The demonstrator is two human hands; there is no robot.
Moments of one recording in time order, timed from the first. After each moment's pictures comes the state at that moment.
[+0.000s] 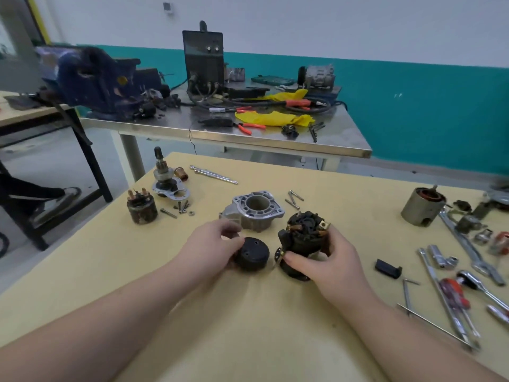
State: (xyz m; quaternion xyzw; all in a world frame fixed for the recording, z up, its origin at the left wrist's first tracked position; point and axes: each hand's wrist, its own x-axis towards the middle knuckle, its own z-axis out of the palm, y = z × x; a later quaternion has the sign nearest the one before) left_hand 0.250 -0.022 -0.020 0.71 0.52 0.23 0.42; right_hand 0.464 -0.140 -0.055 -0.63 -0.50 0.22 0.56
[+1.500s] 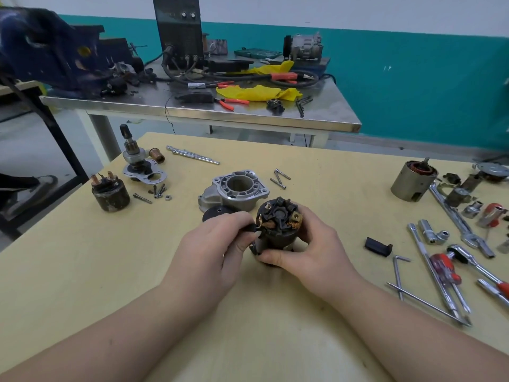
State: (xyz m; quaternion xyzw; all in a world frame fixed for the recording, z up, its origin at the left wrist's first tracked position) left_hand 0.260 -0.070 -0.044 0.85 0.23 0.46 0.13; right_hand 0.459 -0.142 -0.054 -0.58 -0.57 0.23 0.53
